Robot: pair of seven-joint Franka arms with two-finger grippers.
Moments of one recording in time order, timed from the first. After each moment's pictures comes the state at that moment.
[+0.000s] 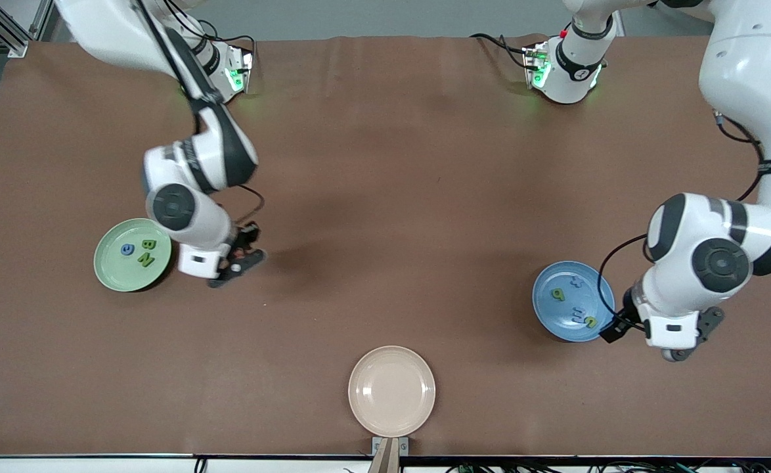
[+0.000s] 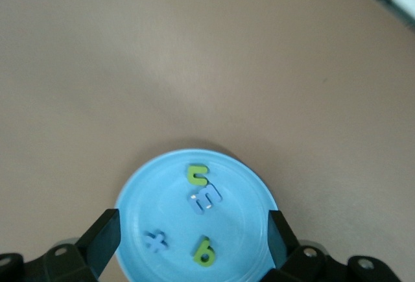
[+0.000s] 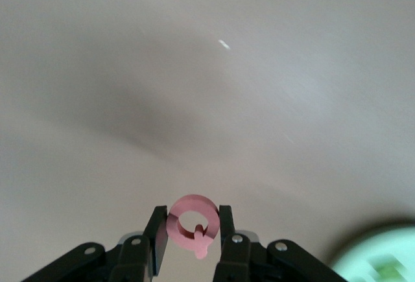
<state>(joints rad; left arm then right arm) 0.20 0.62 -0.41 -1.42 0.40 2.03 -0.97 0.31 0.31 -0.04 -1.89 -0.02 2.04 -0.30</state>
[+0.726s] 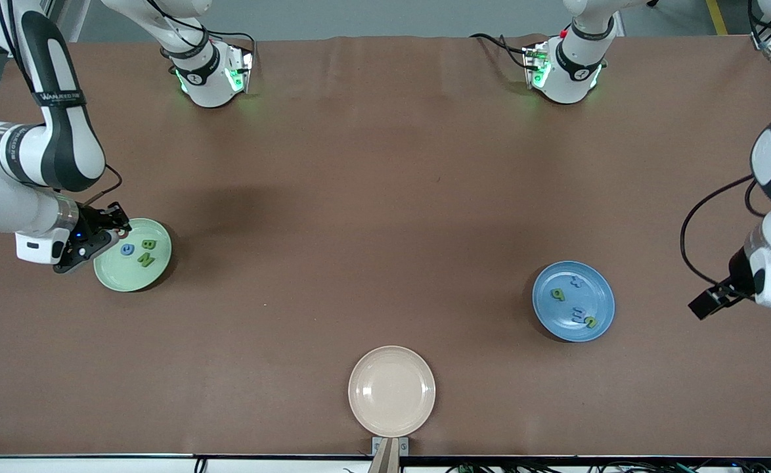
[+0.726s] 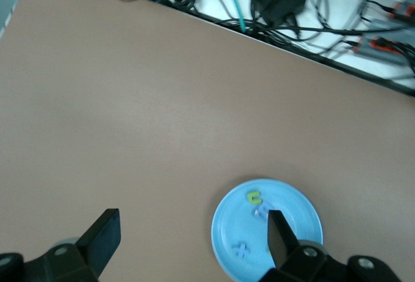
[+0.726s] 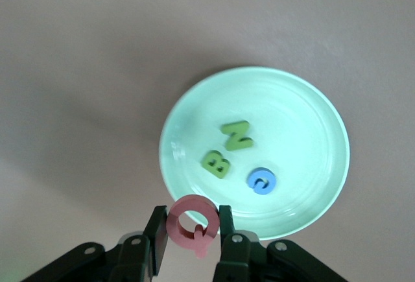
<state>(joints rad) 0.28 0.37 -0.43 -1.38 0.38 1.89 -0.56 -0.14 0.22 -0.04 -2.08 -0.02 2.12 -0.78</state>
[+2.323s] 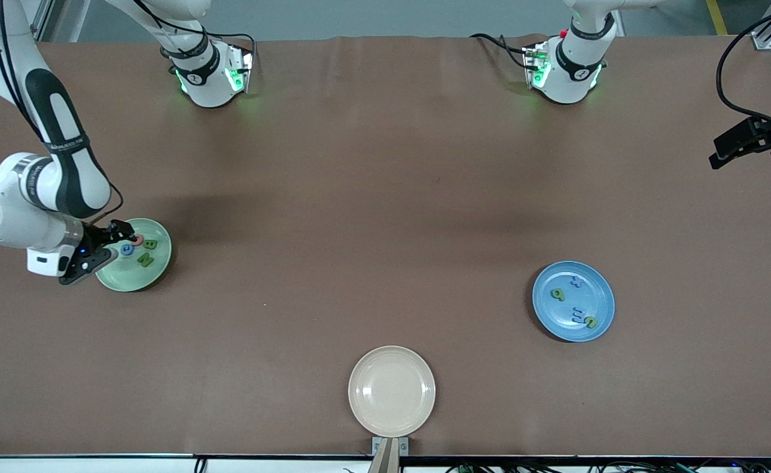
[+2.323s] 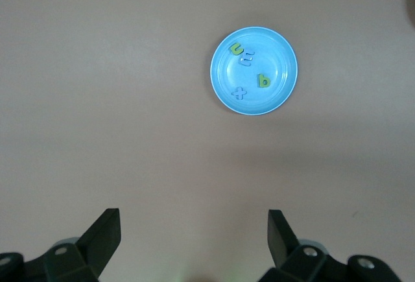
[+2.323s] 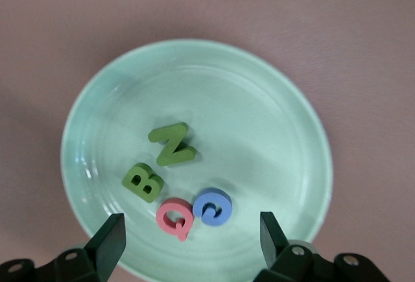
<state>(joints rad) 0.04 -0.02 -0.05 -1.52 0.01 1.50 -0.06 -0.23 0.39 -0.03 -2.02 -0.02 2.24 -0.78</state>
